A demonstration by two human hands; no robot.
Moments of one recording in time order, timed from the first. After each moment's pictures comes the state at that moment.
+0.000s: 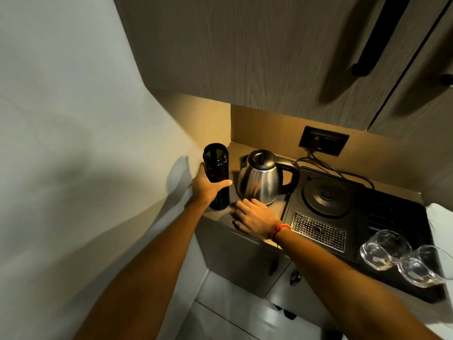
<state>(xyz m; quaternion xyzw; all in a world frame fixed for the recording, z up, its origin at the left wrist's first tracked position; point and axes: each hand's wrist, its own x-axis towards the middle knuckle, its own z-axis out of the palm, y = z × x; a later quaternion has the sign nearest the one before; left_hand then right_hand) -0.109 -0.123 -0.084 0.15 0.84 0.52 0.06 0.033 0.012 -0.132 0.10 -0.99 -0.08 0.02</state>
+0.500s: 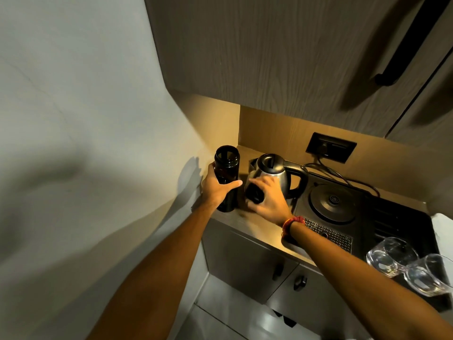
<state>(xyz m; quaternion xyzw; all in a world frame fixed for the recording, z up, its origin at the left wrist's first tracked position) -0.109 -0.129 -0.081 0.15 0.81 0.56 0.08 0.018 0.021 -0.086 -0.10 -0.95 0.26 0.16</state>
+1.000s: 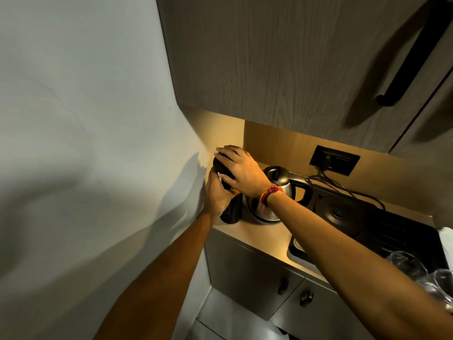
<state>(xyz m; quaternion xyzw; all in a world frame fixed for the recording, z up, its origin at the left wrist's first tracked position) -0.112 -0.133 -0.056 0.22 0.81 0.54 0.02 -0.069 -0.024 0.020 0.07 -0.98 0.03 0.19</state>
